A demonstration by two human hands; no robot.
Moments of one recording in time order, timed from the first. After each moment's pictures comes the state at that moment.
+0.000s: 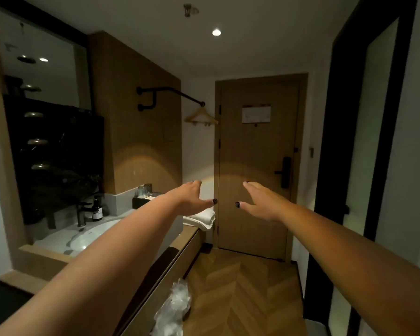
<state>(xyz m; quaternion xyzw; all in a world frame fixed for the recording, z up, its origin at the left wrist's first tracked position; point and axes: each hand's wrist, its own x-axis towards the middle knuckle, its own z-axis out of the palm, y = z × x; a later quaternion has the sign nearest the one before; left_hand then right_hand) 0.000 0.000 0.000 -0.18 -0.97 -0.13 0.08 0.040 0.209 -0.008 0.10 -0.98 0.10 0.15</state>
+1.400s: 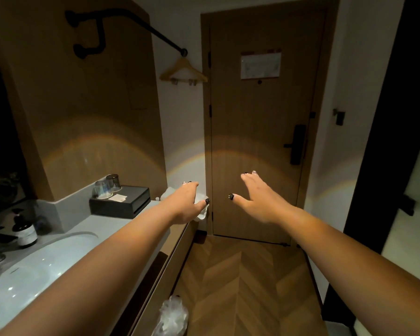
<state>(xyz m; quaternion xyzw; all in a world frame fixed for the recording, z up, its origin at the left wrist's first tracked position) -0.456 0.019 -0.082 -0.20 -0.96 -0.18 0.04 -0.405 0.215 -0.078 0.04 -0.97 0.18 0.13</state>
